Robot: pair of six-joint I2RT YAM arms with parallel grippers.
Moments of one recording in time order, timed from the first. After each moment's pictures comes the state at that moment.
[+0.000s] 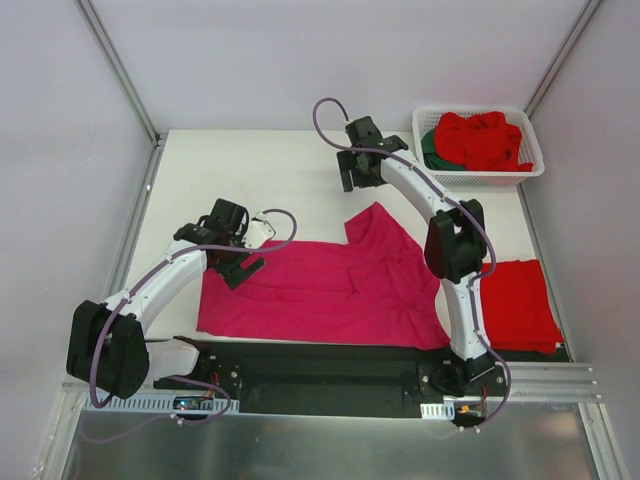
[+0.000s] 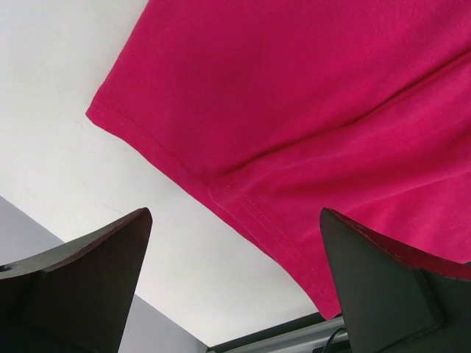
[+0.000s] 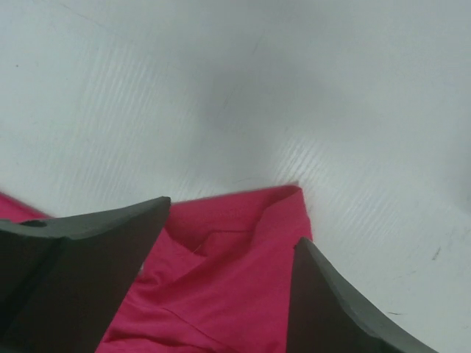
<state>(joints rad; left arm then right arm) -0.35 1.24 0.85 -0.77 -0.07 0.56 0.51 2.22 2.07 -0.83 0.20 0.18</state>
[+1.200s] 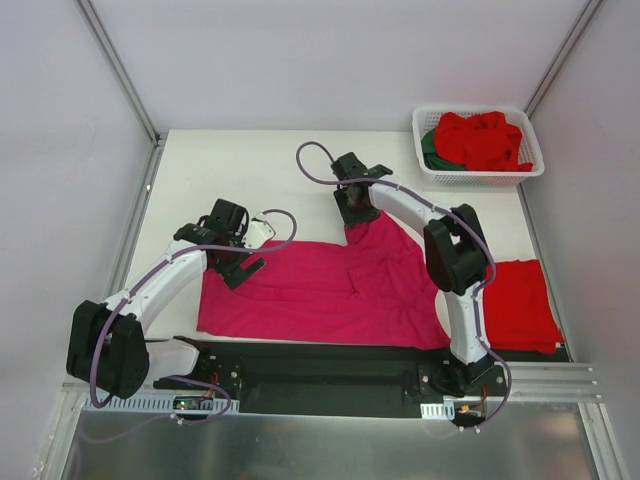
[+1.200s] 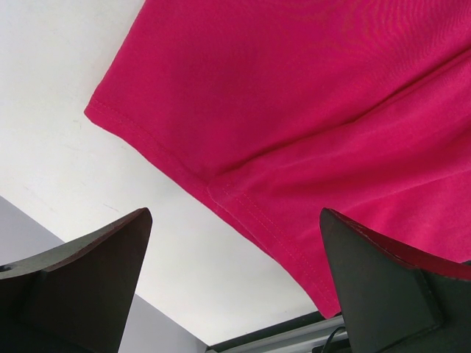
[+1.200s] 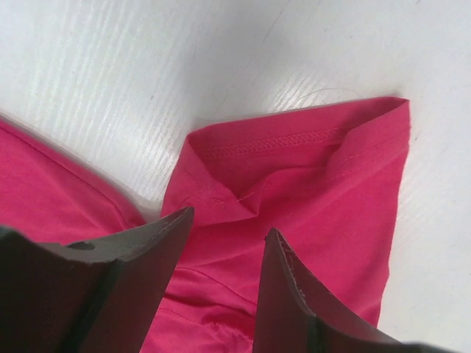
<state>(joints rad) -0.35 1.24 0.85 -0.77 -0.07 0.56 0.61 2.10 1.73 -0.81 0.21 0.17</state>
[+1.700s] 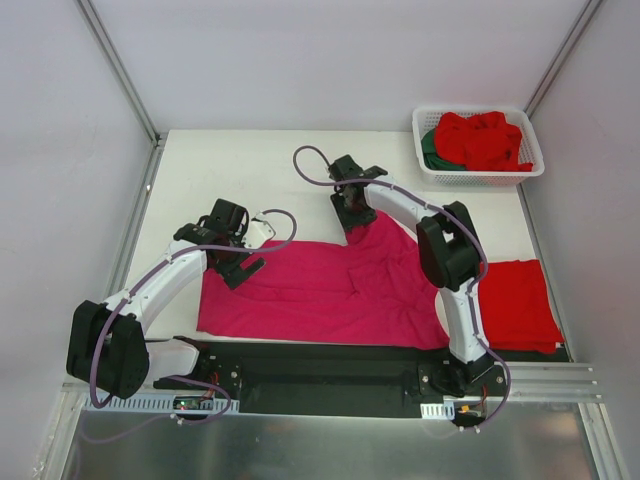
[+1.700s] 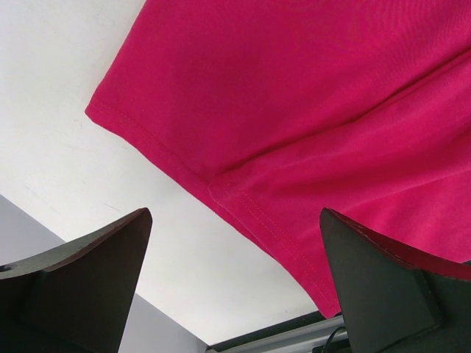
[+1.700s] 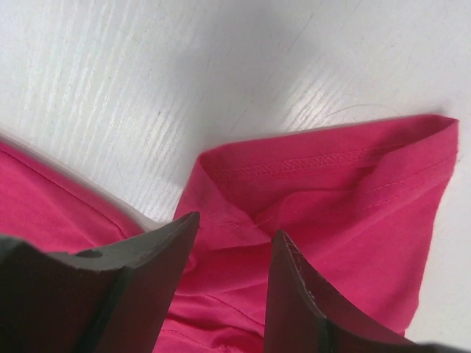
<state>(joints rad) -0.35 1.24 0.85 -0.77 -0.07 0.56 0.61 2.17 1.76 -0.82 0.17 0.14</state>
